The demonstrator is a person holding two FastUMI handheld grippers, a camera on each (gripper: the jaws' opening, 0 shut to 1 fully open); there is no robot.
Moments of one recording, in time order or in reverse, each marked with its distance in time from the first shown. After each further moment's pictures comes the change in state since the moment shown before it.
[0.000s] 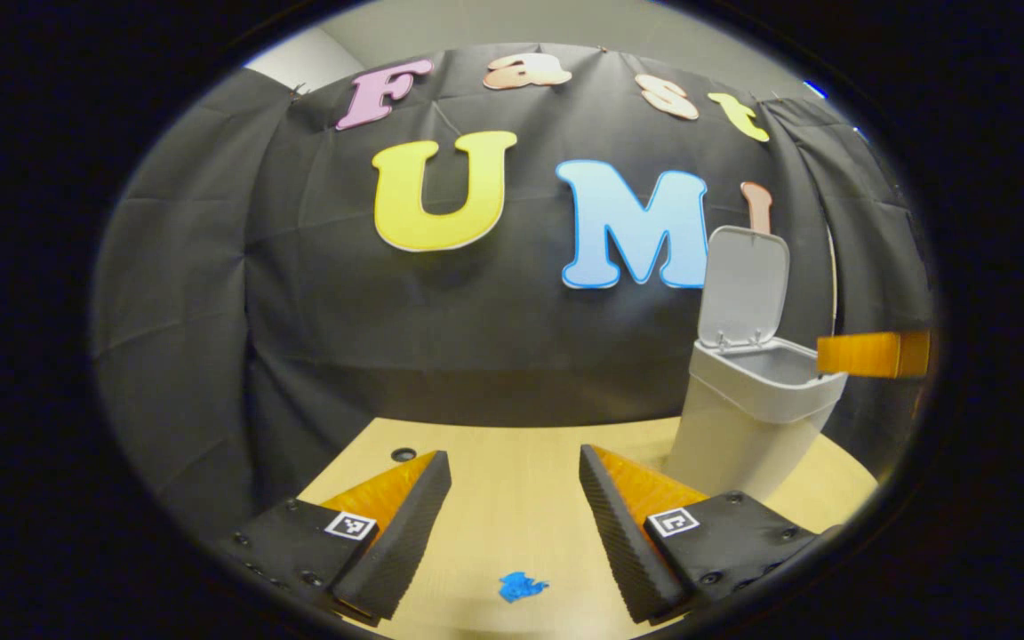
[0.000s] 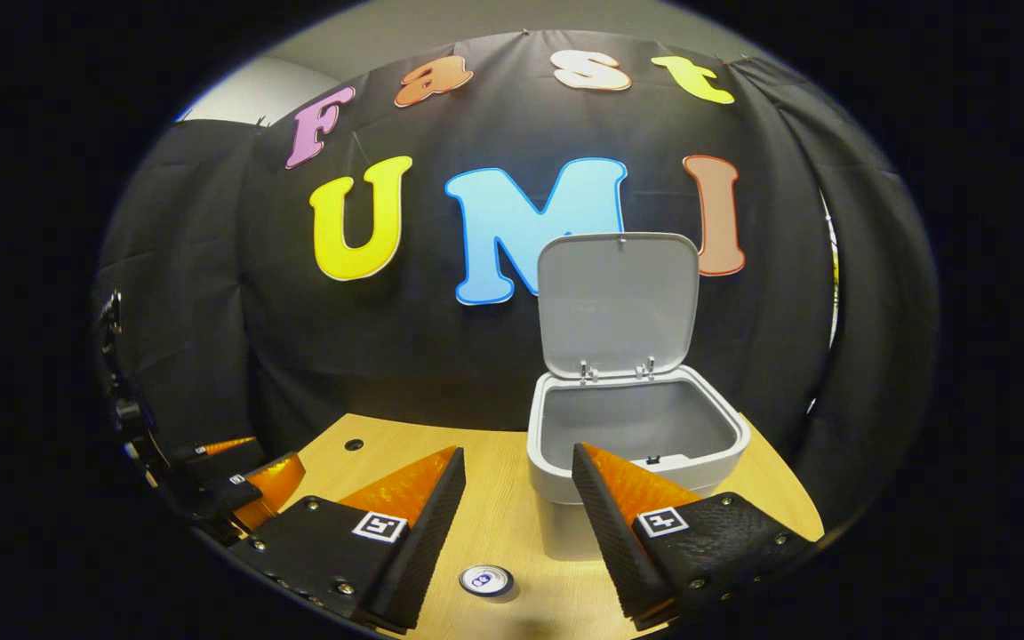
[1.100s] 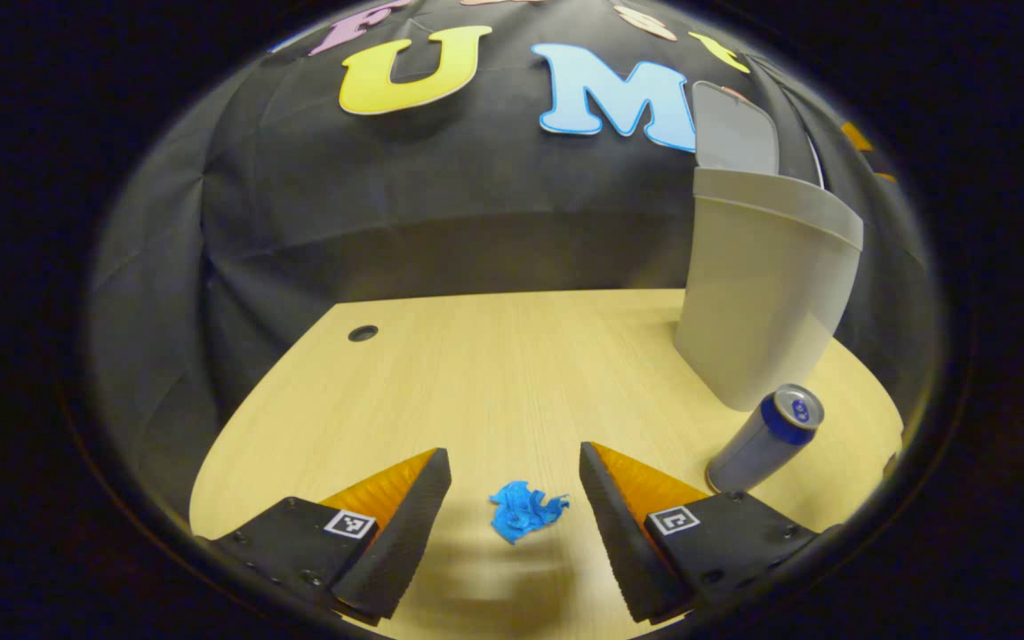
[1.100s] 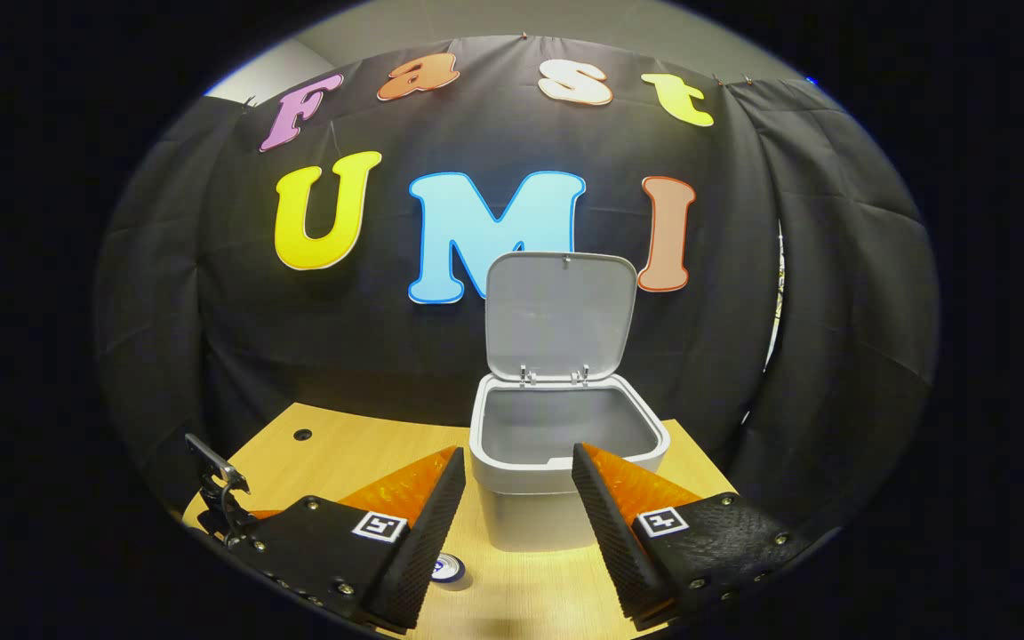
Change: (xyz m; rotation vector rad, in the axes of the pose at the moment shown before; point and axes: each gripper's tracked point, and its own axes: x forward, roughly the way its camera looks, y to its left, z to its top) left arm 0.043 0.005 -0.208 0.035 0.330 -0.079; right arm -0.033 -0.027 0.006 -0.068 0.027 -0.180
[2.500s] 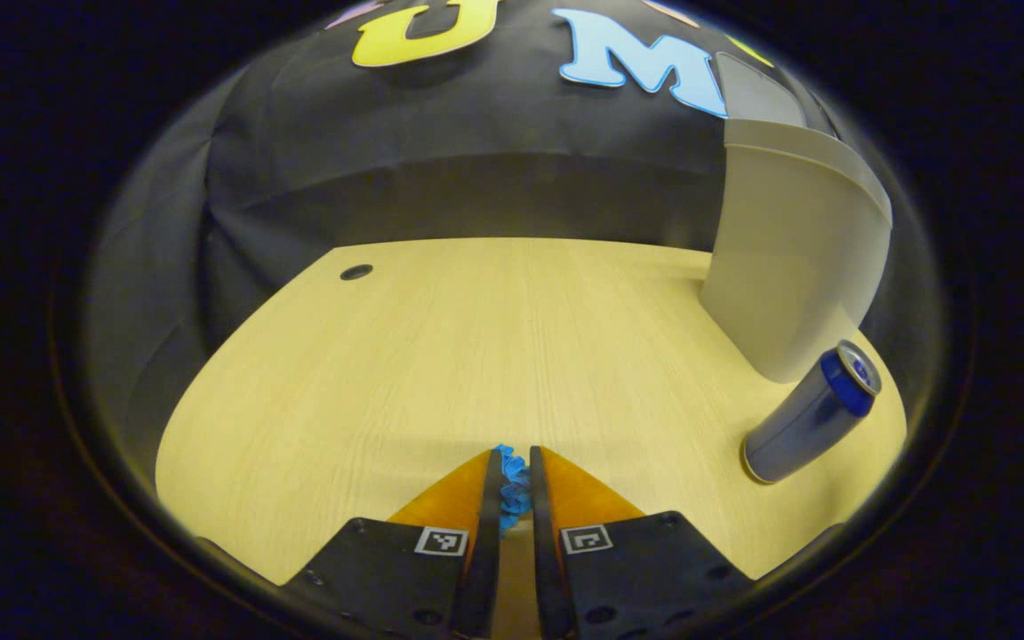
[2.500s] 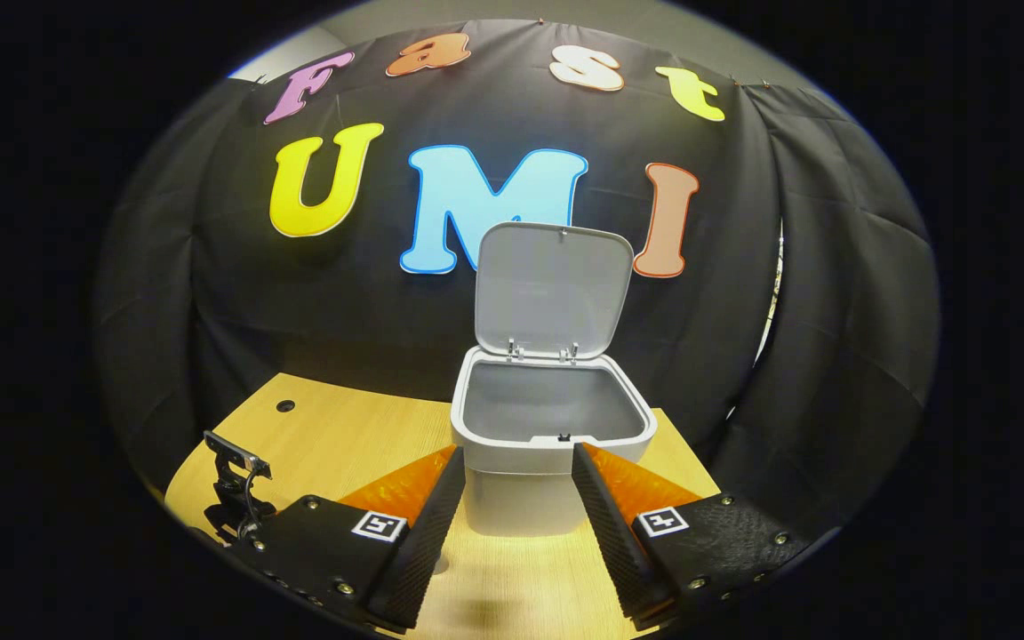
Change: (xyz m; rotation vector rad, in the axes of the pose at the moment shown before) left arm 0.035 -0.004 -0.047 -0.070 0.111 0.033; right arm 0.006 -0.007 -0.020 -0.060 0.070 -0.022
